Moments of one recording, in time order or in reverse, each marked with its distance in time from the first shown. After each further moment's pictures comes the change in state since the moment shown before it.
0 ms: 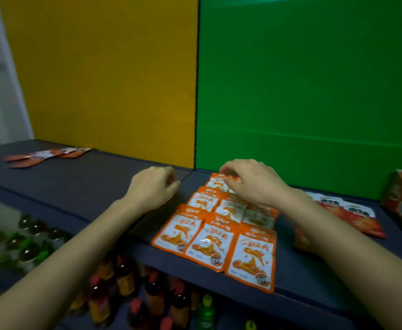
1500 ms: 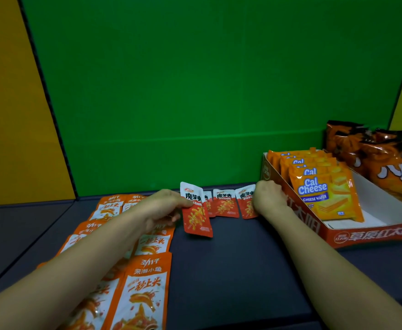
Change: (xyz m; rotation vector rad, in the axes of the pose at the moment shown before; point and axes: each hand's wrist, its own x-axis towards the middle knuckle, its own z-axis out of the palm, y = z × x) left_hand 0.069 0.196 0.061 -1.016 -0.863 -0.044; right_hand -0.104 0.198 0.008 -0.152 0.006 1.099
